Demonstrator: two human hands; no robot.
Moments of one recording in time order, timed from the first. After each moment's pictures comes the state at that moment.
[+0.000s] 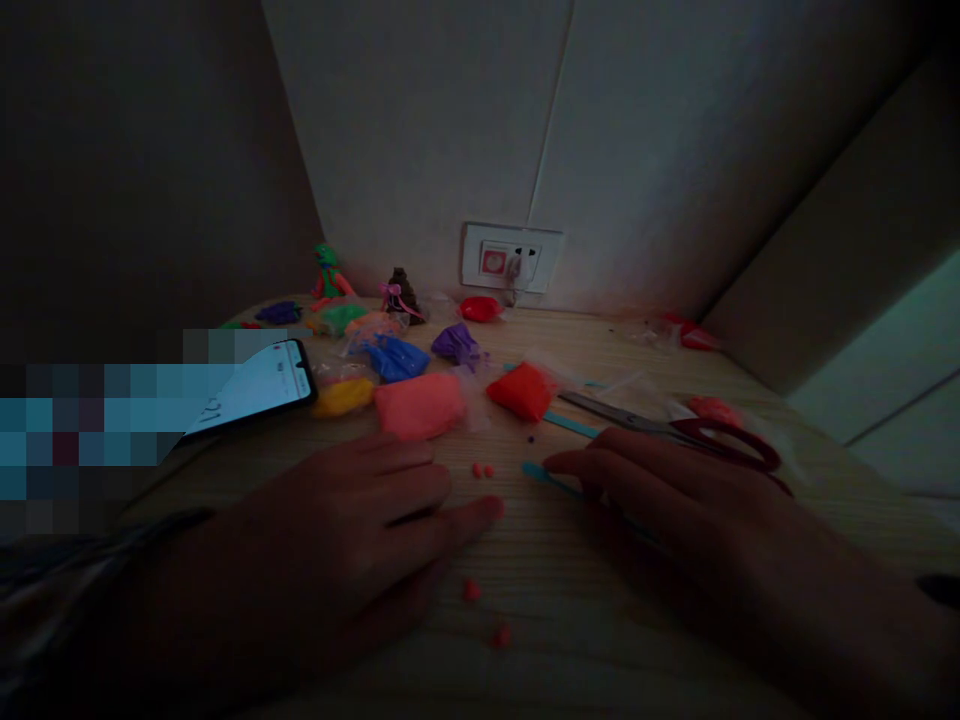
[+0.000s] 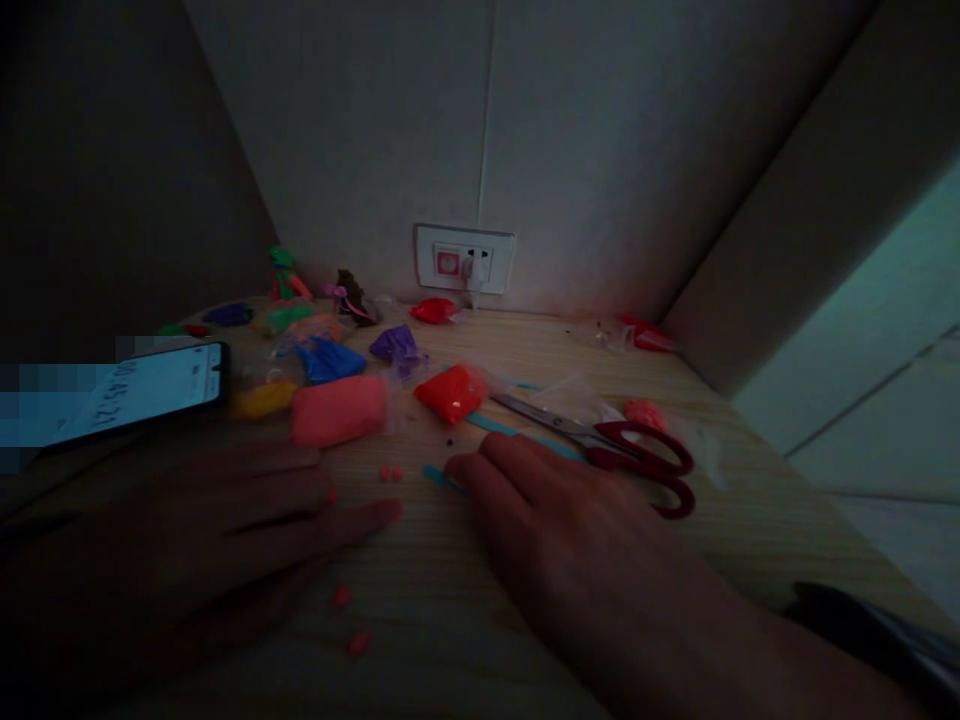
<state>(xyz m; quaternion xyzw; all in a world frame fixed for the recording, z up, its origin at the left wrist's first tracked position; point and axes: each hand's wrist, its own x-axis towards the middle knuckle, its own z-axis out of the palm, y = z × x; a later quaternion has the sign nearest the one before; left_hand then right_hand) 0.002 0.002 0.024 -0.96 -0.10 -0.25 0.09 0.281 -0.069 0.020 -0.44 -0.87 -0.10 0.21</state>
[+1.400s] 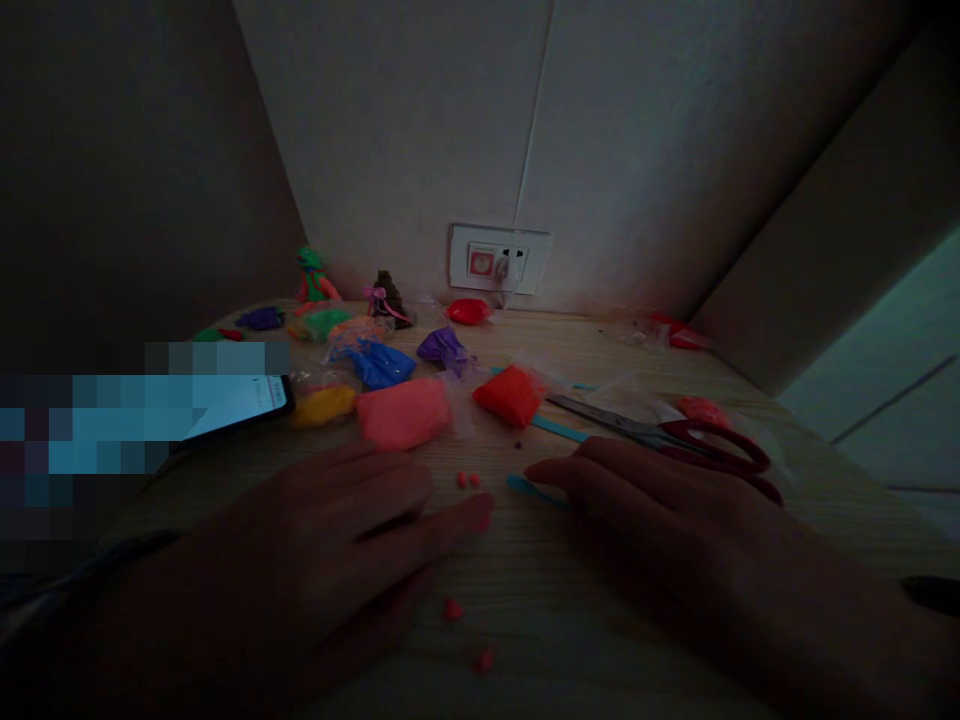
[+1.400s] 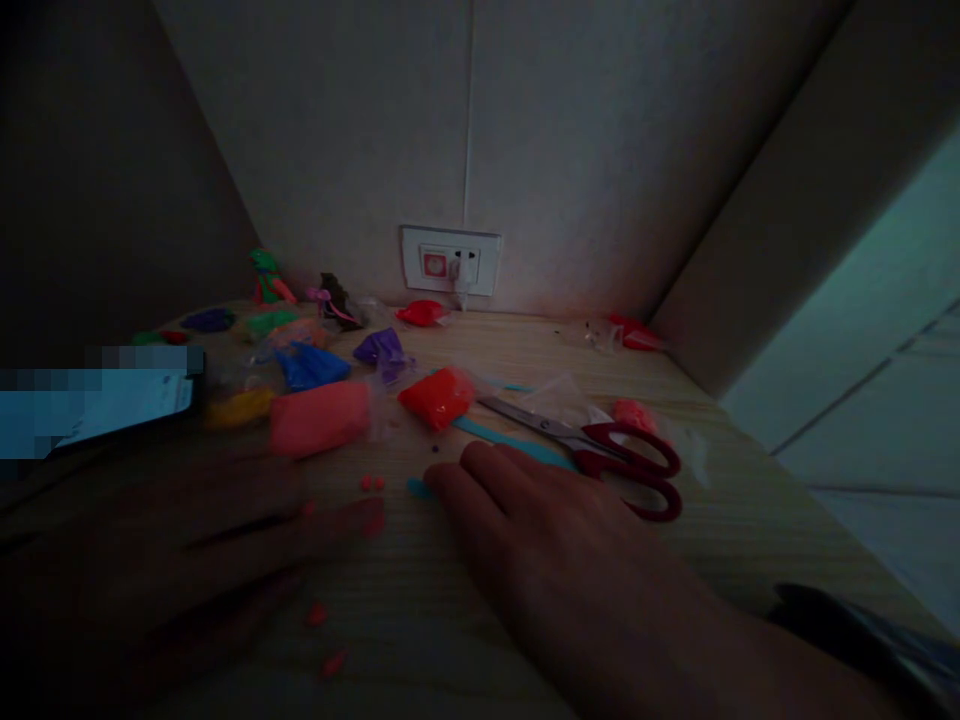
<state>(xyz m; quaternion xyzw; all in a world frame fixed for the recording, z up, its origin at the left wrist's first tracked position) -0.006 0.000 0.009 -0.95 -0.15 -0.26 0.04 0.277 -0.066 0.033 -0.44 -0.88 -0.08 0.19</state>
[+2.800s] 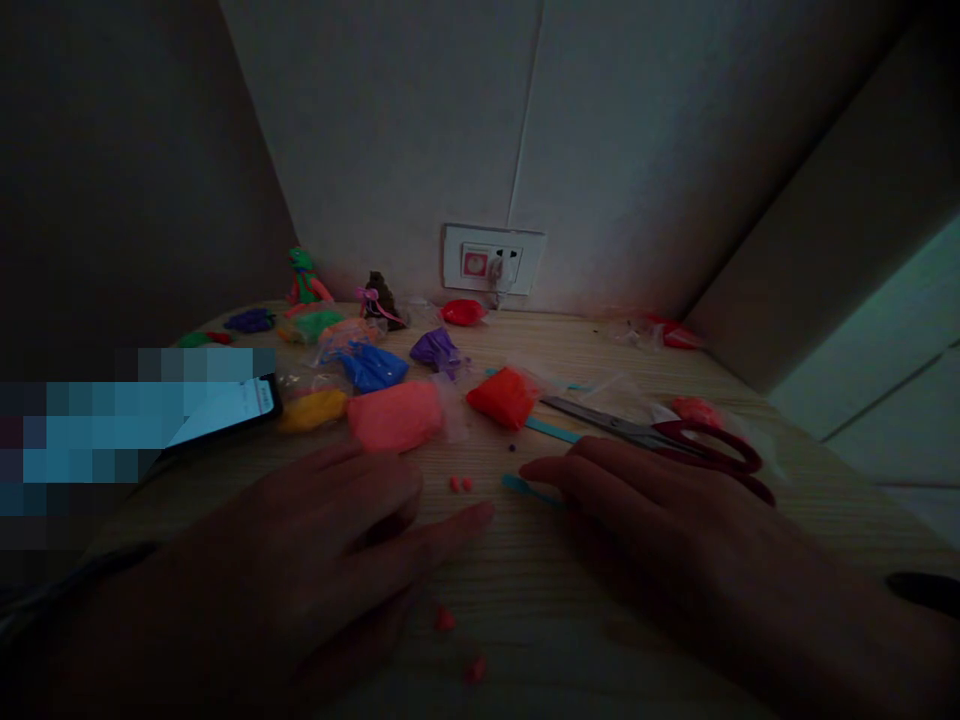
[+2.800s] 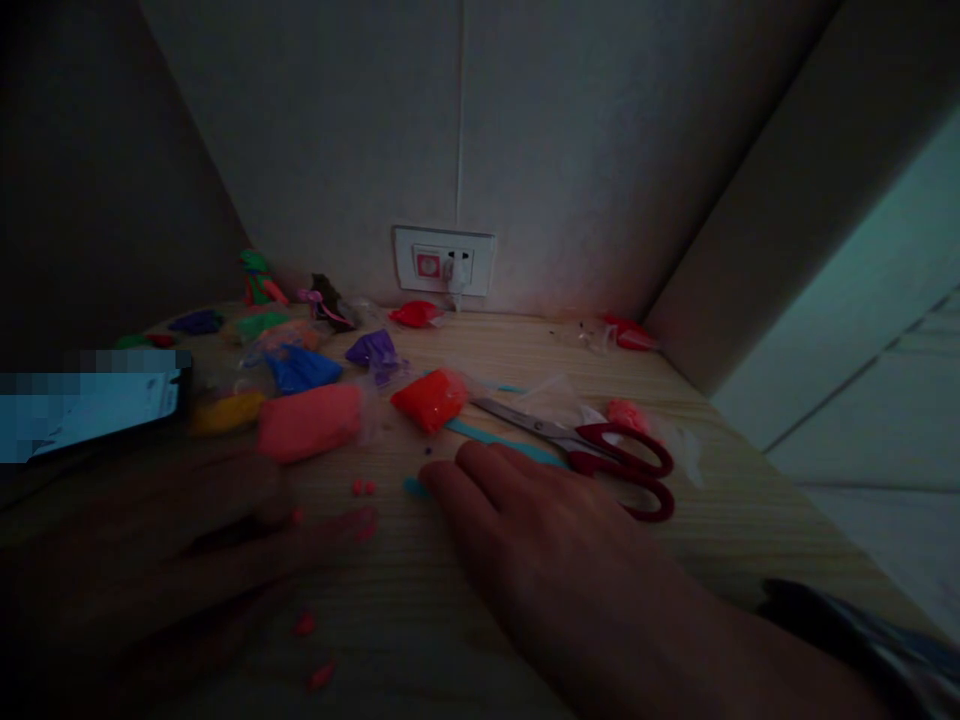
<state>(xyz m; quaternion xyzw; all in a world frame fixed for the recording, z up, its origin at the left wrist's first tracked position) -0.007 0.000 0.007 -0.95 -0.16 -0.27 0.03 0.278 -0.065 0.028 -0.43 -0.88 -0.08 0.19</state>
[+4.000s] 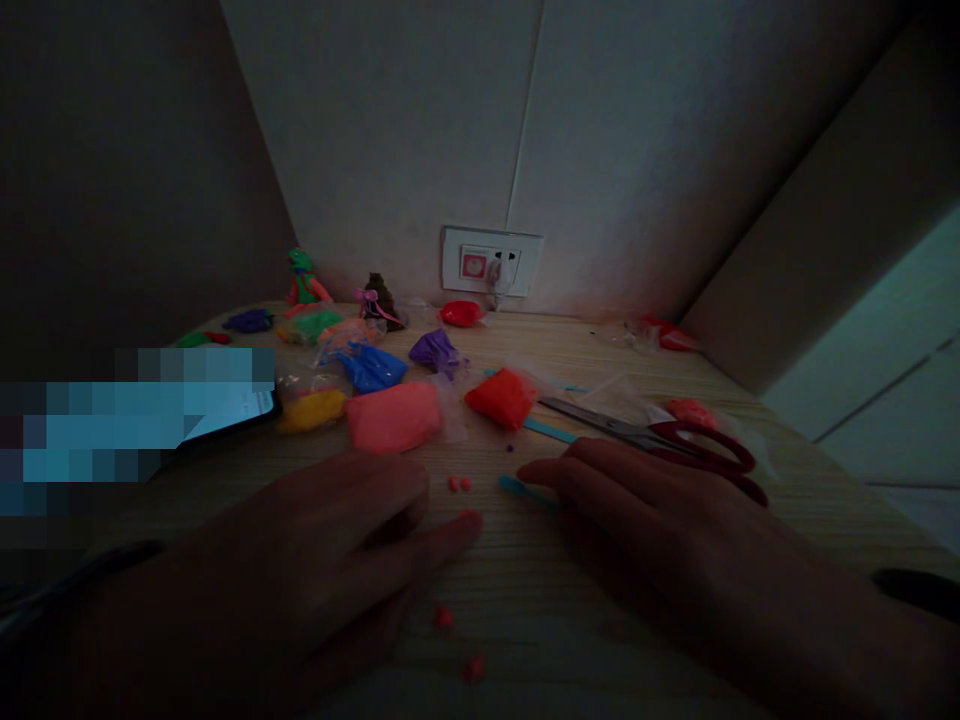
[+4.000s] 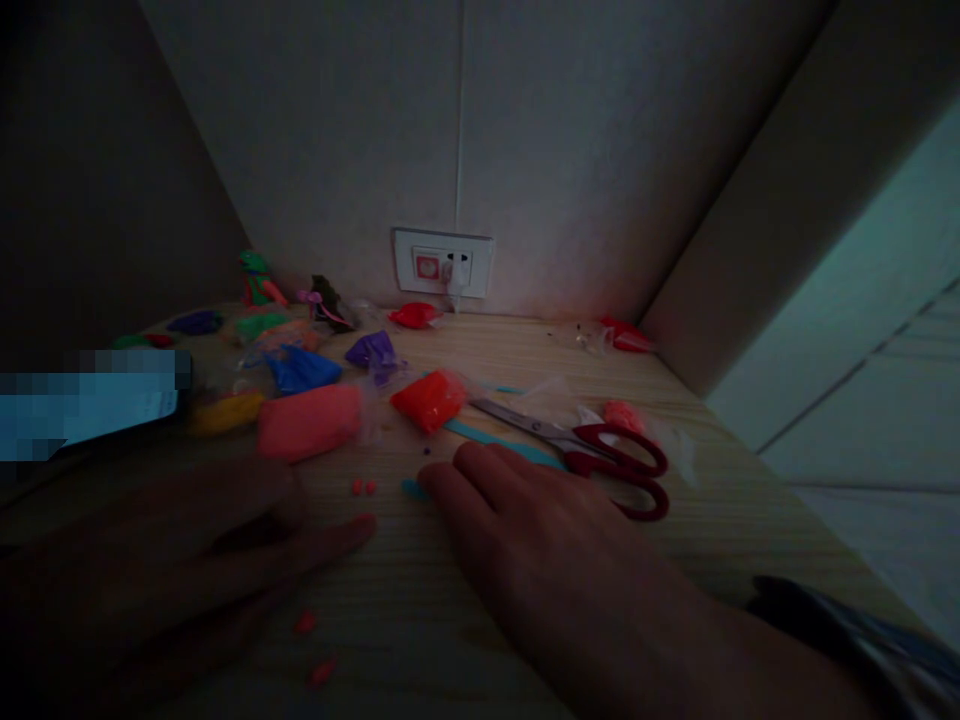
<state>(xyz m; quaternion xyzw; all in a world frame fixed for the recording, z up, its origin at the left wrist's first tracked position) -0.012 -0.001 0.004 -0.96 -0.16 -0.25 0.01 0.280 -0.066 0.030 -0.43 -0.88 -0.09 0.18</state>
